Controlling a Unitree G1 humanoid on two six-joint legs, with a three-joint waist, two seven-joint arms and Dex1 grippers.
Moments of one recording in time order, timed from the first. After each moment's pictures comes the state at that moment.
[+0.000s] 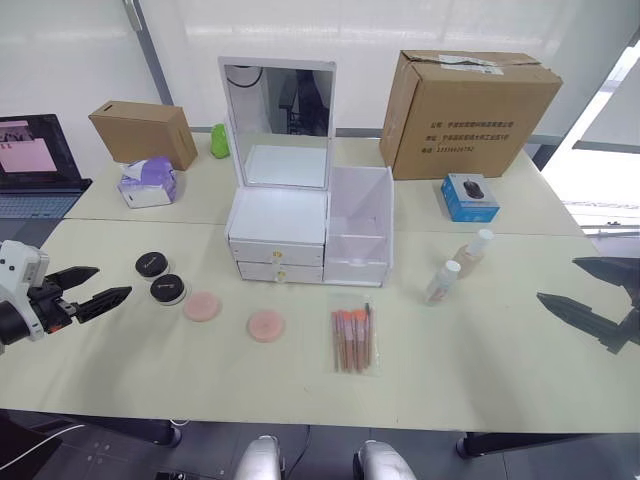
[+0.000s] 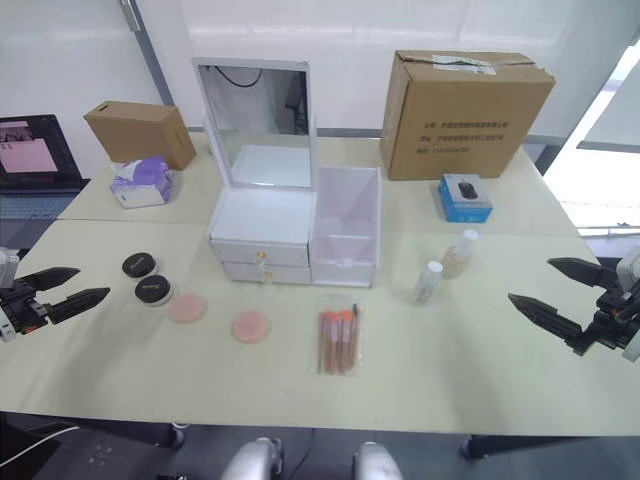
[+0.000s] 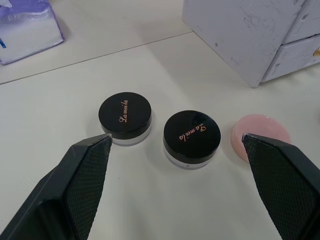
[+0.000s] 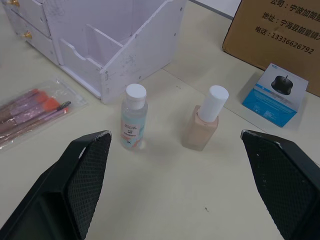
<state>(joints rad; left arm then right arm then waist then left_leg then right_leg) -0.15 0.98 0.48 0.39 -0.44 0.31 -1.13 0.18 -0.94 -0.77 -0.30 0.61 0.56 1.05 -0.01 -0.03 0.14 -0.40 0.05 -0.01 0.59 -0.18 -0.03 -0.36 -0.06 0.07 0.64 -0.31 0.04</state>
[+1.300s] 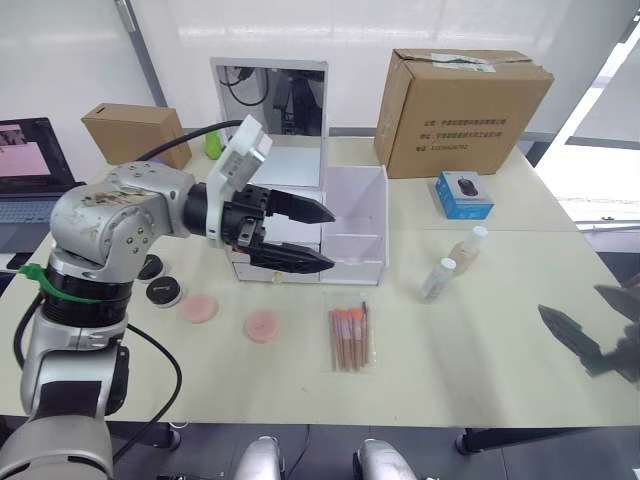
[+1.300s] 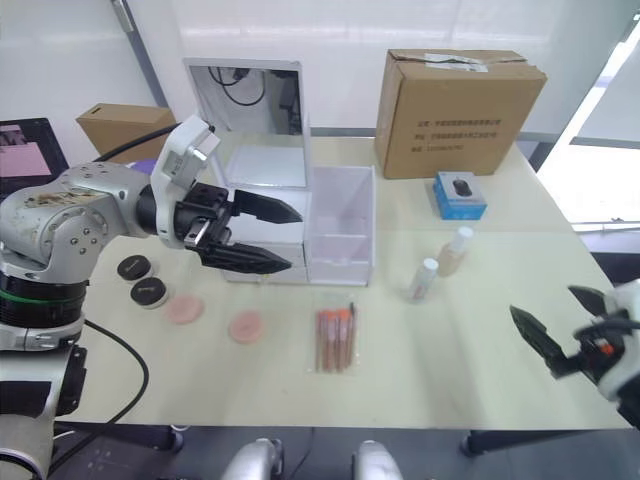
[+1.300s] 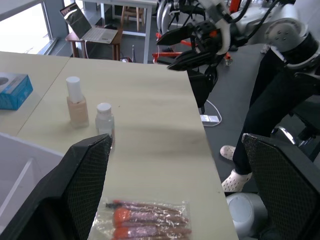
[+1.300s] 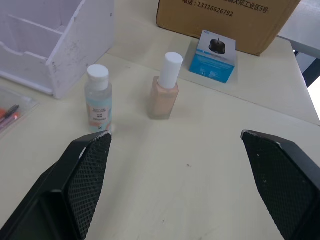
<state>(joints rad) -0.90 0.72 -0.07 -0.15 -0.73 0.91 -1.29 0.27 -0.76 -0.77 -0.68 0.67 0.80 0.50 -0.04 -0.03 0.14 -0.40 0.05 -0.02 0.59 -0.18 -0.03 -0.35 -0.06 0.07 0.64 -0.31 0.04</state>
